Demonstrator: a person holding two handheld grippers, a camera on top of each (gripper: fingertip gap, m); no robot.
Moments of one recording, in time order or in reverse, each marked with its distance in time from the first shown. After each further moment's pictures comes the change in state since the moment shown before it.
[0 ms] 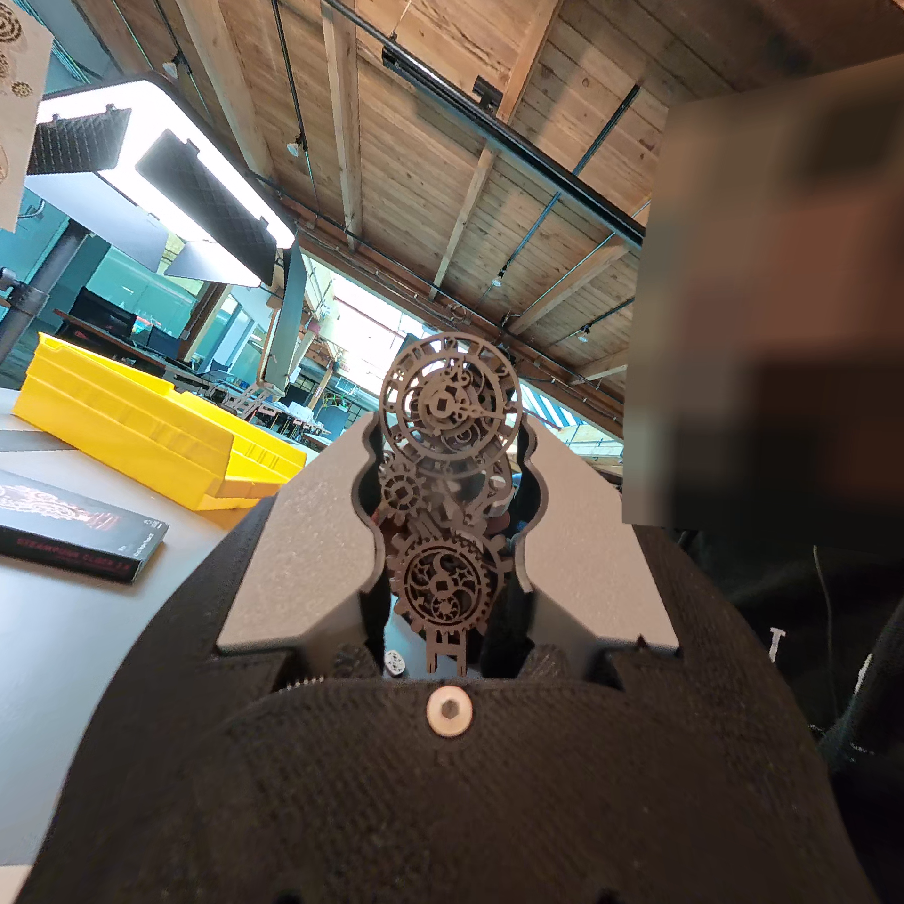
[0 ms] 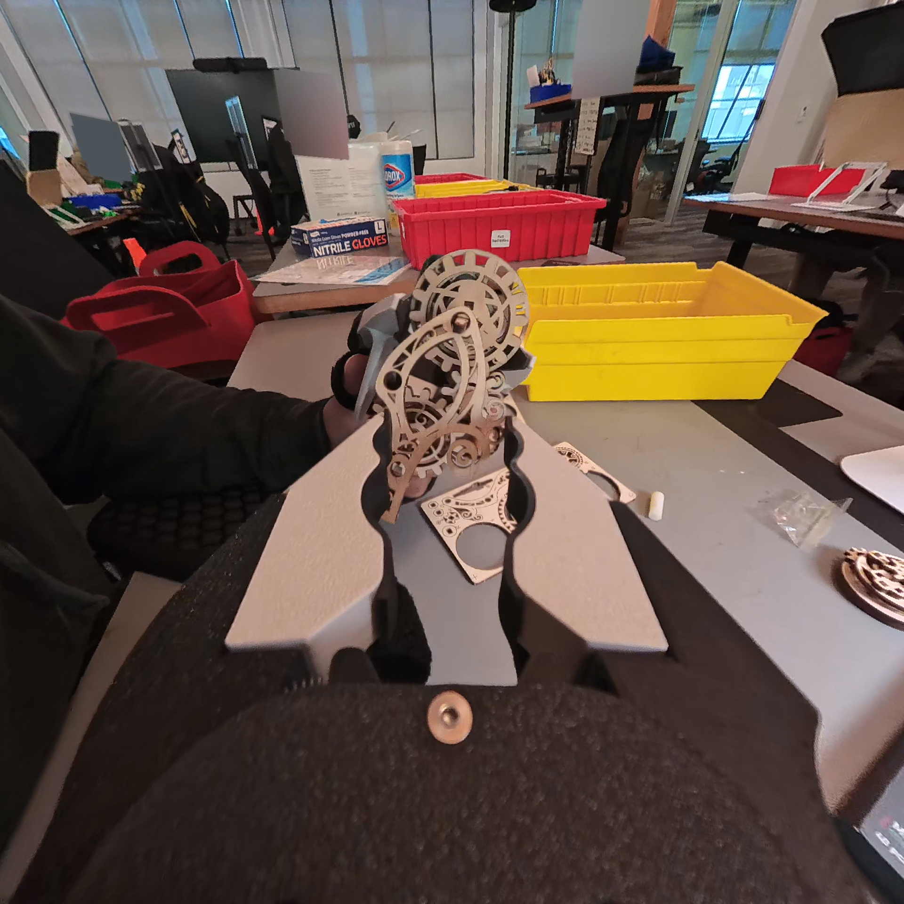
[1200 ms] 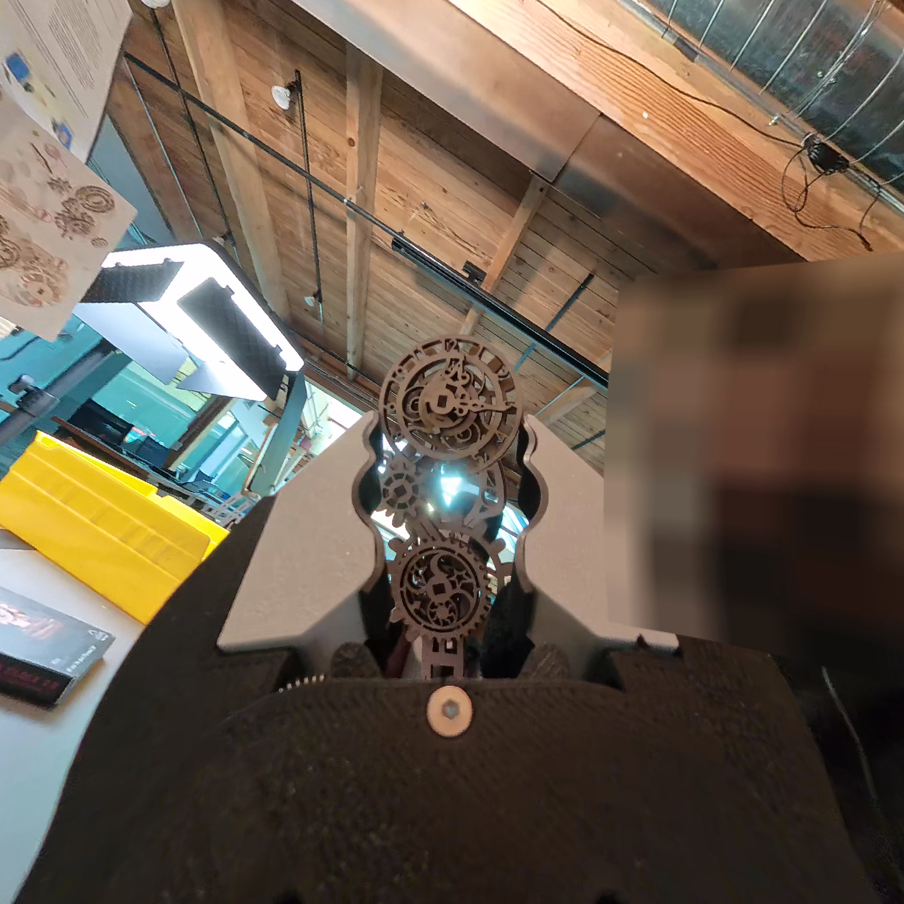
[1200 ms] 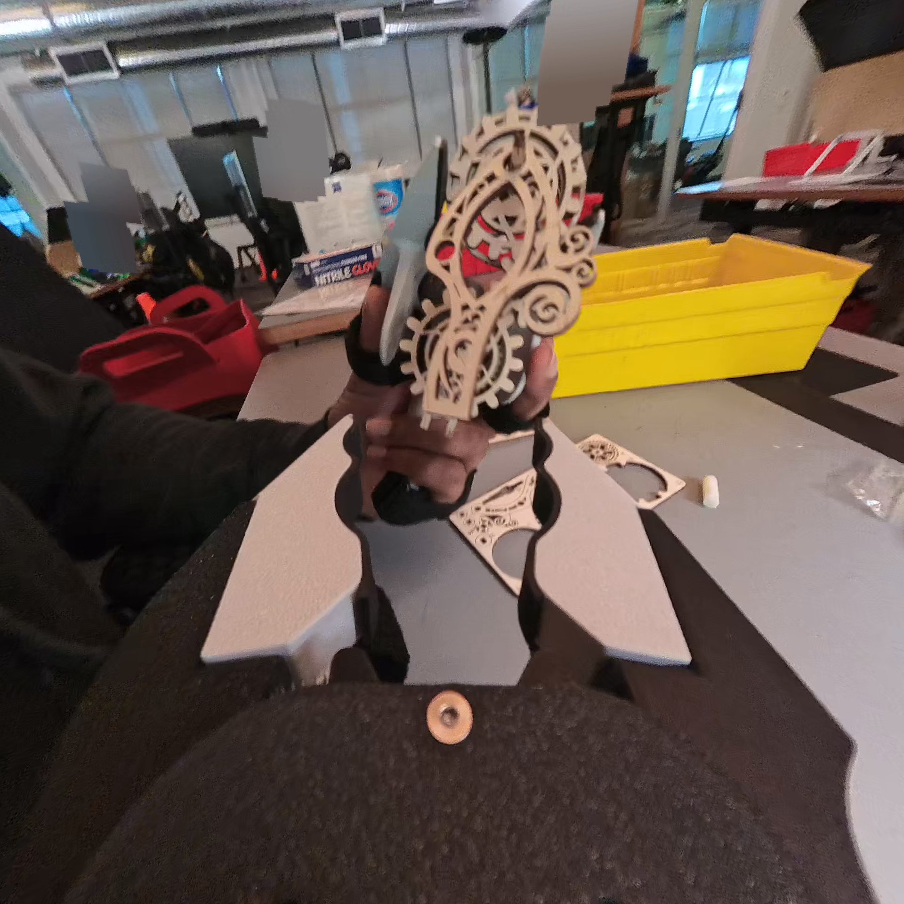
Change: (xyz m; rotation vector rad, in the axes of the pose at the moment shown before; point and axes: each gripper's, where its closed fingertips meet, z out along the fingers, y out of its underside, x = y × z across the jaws) left arm 0.001 -0.039 0.003 0.312 0.016 -0.047; right arm -0.012 0.015 0.017 0.052 0.022 0.103
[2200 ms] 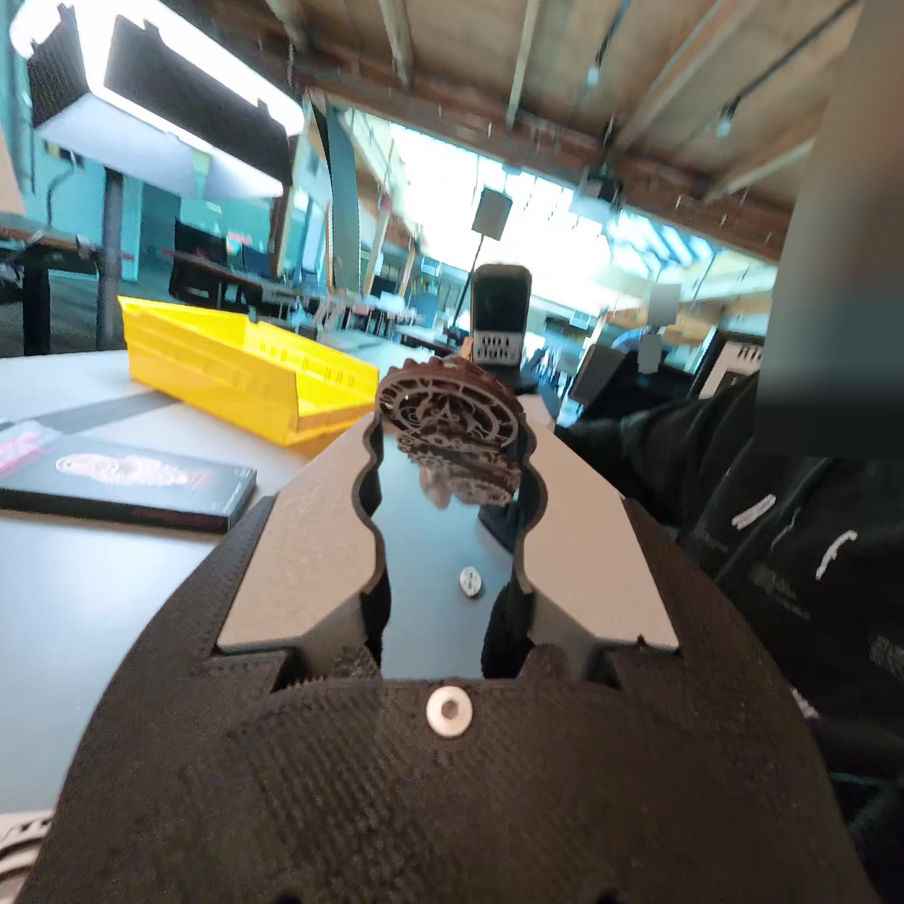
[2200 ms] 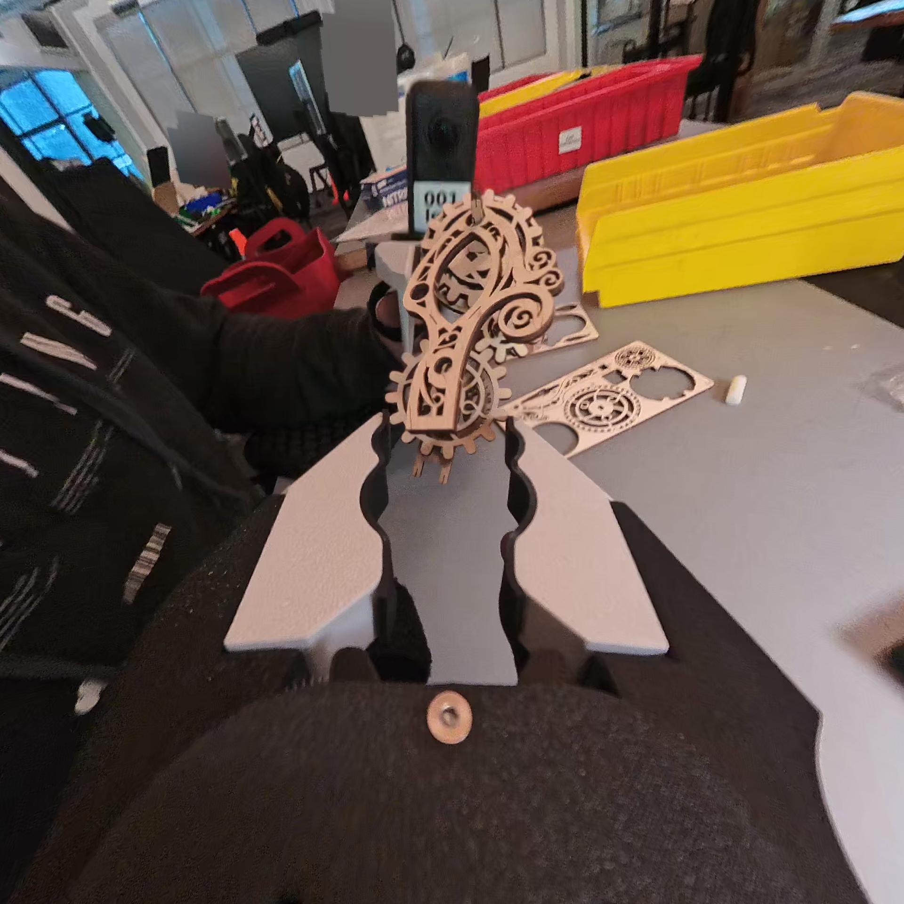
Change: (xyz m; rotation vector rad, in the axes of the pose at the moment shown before) left arm -0.008 0.081 -0.004 -0.652 -0.147 0.327; right arm 0.001 0.007 -0.078 -0.192 -0.172 0.102
